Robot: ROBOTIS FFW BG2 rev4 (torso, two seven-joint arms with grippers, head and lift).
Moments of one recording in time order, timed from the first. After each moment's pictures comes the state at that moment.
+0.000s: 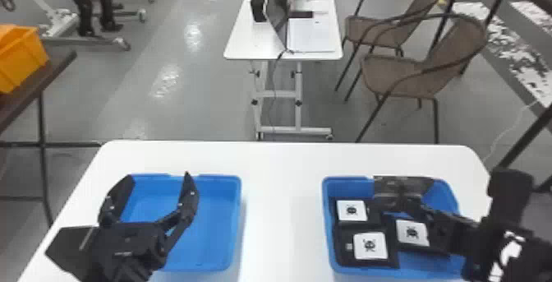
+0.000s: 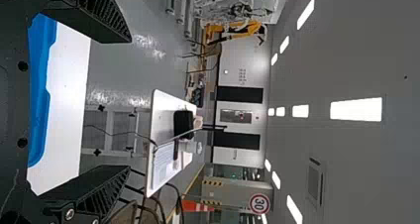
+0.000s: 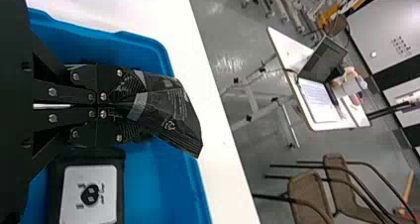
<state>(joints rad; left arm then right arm) 0.59 0.10 -0.01 -2.05 0.13 -0.14 0.09 0.25 -0.02 -0.24 -2.09 -0.38 1.00 0.16</state>
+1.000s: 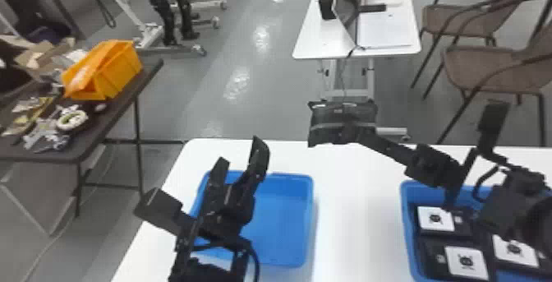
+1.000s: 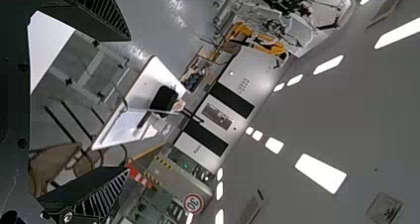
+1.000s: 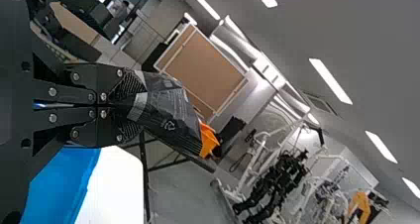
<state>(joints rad) 0.46 0.10 -0.06 -2.01 0.68 -0.16 0.08 -0.15 -0.10 0.14 -1.58 -0.83 0.73 0.66</state>
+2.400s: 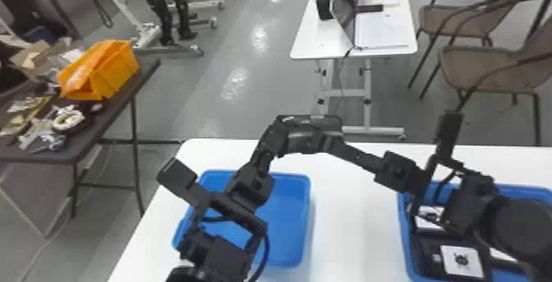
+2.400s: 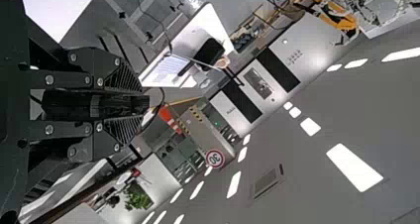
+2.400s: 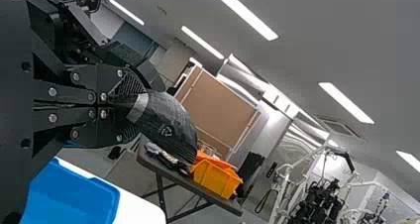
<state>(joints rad) 0.37 0.11 -0.06 -2.05 0.91 0.09 0.03 -0.24 -0.11 0.27 -1.39 -0.97 0.69 0.75</state>
